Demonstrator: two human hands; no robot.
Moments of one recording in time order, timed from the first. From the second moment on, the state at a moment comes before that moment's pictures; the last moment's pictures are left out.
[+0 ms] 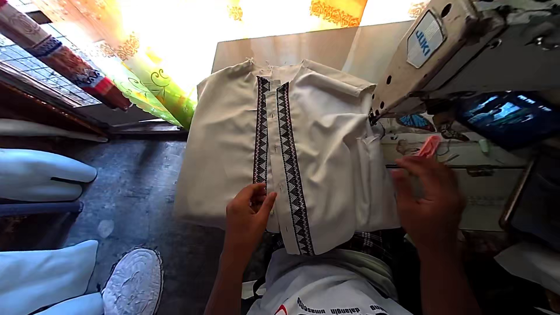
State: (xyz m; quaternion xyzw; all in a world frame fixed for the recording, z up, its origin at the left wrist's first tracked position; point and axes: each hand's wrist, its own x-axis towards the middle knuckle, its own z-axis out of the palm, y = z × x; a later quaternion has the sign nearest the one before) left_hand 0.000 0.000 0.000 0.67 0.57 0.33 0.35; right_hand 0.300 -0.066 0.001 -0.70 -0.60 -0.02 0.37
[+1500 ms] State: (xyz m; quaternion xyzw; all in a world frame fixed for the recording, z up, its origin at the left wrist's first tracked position) left_hand 0.045 0.205 -0.025 0.81 0.38 0.36 0.26; right_hand 0.232 0.018 0.009 -0.62 -0.75 0.13 0.20
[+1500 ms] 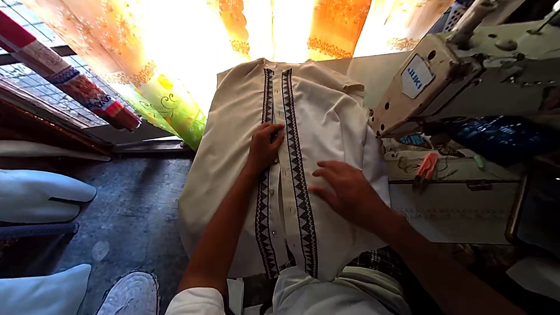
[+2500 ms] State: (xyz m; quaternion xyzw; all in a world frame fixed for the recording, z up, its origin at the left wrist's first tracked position) left_hand -0.035 0.037 -0.008 0.84 0.49 0.22 0.13; right_hand 0.237 0.085 0.023 -0.51 -0.84 0.09 0.14
